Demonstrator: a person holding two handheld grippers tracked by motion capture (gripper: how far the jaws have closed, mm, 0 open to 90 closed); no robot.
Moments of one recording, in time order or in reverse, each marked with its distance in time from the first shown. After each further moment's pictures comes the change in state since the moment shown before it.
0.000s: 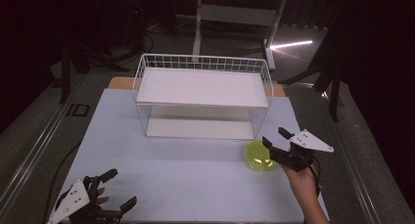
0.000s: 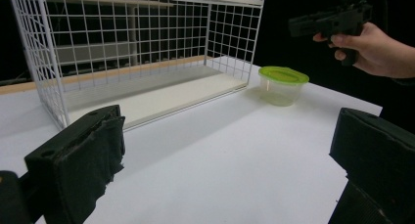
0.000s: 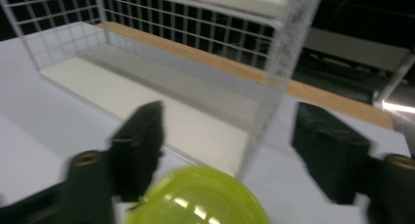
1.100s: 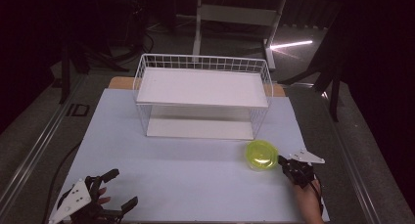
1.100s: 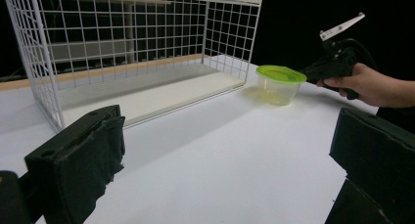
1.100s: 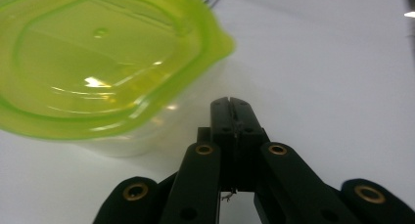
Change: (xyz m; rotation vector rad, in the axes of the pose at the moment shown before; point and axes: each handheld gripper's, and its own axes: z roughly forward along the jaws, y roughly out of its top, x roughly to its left) left arm -0.001 0.000 0.002 0.004 -0.011 -0.007; right arm -0.022 -0.088 0.009 0.314 -0.083 0.039
